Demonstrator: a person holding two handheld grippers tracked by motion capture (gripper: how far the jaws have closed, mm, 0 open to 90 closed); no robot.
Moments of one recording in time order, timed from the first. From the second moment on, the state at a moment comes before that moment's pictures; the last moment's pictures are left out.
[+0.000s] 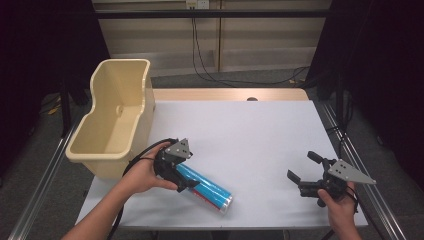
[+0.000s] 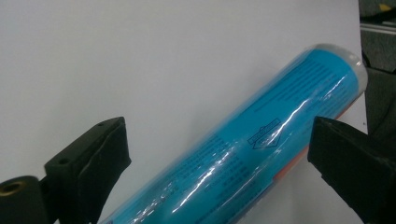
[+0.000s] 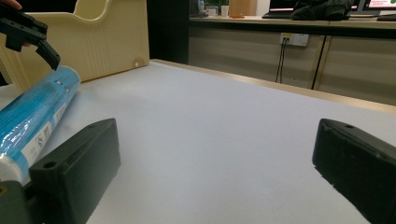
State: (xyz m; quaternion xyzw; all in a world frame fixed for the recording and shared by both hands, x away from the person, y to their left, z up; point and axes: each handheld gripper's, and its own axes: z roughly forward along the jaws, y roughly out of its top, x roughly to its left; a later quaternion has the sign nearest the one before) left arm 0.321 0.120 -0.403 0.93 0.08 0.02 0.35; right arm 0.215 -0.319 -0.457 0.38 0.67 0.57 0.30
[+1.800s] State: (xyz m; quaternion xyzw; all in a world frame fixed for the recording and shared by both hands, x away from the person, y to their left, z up) left arm 0.331 0.072 -0.440 0.98 -0.03 0.02 0.17; right arm 0.216 -0.319 -0.456 0.38 0.67 0.57 0.29
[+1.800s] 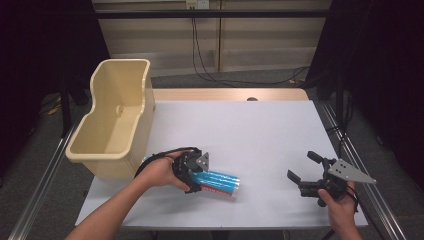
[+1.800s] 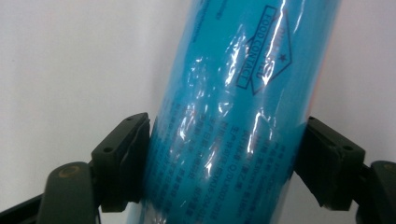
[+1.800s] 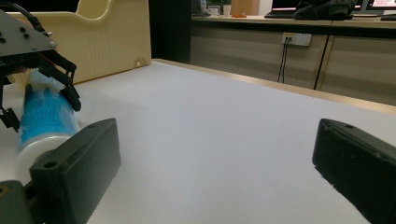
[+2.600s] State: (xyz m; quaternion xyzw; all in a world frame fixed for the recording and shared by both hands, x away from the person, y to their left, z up) left arm 0.347 0.092 -0.449 0.98 0.02 -0.04 0.19; right arm 0.215 -0.321 -0.456 0.38 0.67 0.57 0.29
